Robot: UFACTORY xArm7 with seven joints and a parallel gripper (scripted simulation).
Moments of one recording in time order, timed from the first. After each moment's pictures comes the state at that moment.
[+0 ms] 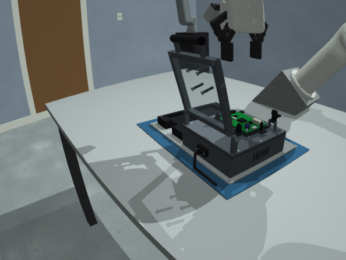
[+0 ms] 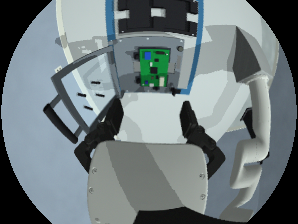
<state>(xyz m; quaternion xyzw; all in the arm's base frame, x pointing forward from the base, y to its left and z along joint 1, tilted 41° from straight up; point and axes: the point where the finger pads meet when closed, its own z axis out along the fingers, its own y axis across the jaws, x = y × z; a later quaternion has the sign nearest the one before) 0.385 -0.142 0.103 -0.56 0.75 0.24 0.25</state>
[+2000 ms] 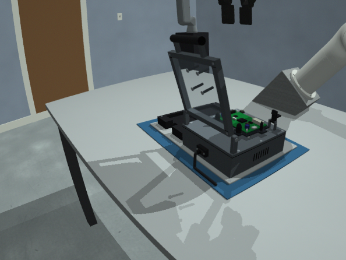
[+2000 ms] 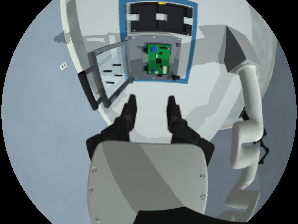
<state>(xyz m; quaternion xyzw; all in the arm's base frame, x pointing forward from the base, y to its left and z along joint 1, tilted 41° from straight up) 0.393 -0.202 0.169 -0.56 0.75 0.24 0.25</state>
